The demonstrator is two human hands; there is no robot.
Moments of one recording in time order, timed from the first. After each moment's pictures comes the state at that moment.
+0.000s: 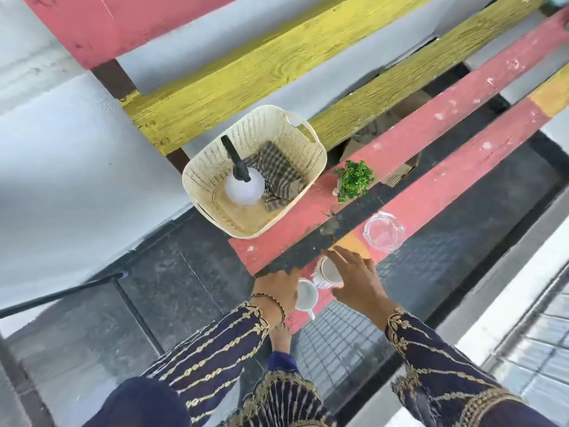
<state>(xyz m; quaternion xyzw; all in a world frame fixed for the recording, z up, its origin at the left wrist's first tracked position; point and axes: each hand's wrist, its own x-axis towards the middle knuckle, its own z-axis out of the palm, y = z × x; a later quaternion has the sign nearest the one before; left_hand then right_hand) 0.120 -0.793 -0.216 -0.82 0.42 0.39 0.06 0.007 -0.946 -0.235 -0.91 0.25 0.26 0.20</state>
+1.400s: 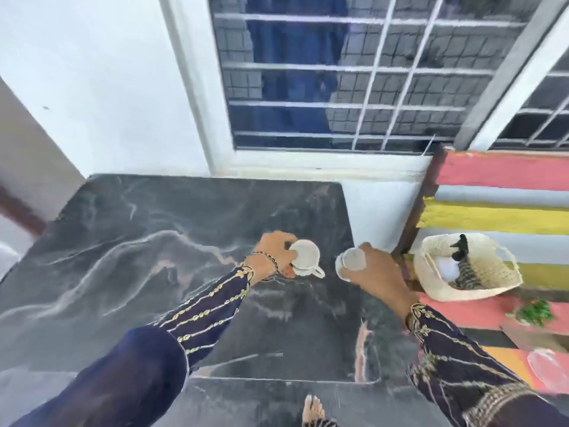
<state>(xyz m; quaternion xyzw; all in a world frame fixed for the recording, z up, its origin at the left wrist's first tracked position) 0.103 -0.266 0.062 -0.92 0.01 0.17 -0.36 0.079 -0.499 0.042 -0.97 0.07 0.09 0.23</state>
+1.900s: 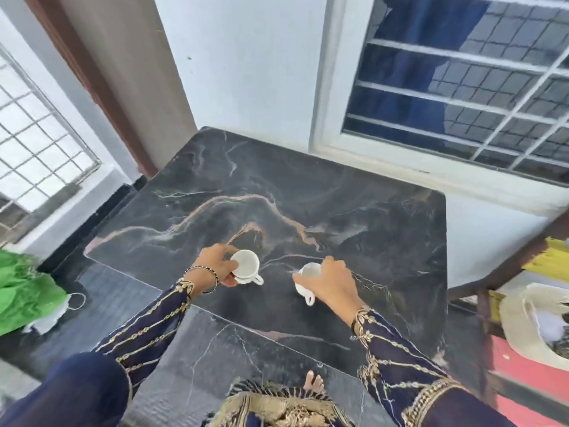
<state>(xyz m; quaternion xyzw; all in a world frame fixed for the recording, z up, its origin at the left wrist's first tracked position) -0.023 -0.018 0.020 -0.86 -0.29 0.12 -0.40 0.047 -0.261 0.018 -0.95 -0.04 0.23 0.22</state>
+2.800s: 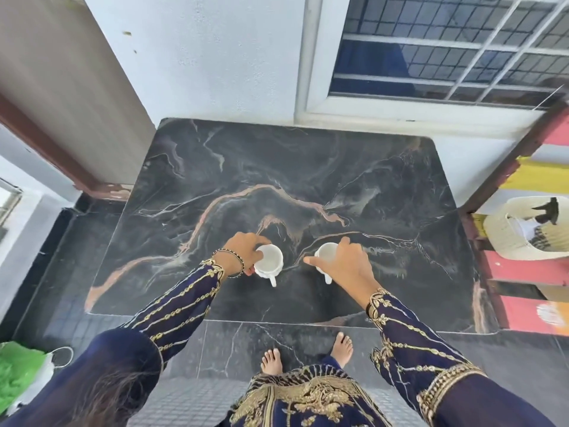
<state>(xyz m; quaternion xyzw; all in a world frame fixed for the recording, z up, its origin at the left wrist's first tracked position) 0.032 0.070 0.005 -0.92 -0.01 0.28 -0.28 0.017 -0.159 0.008 -0.96 0.13 0.20 0.17</state>
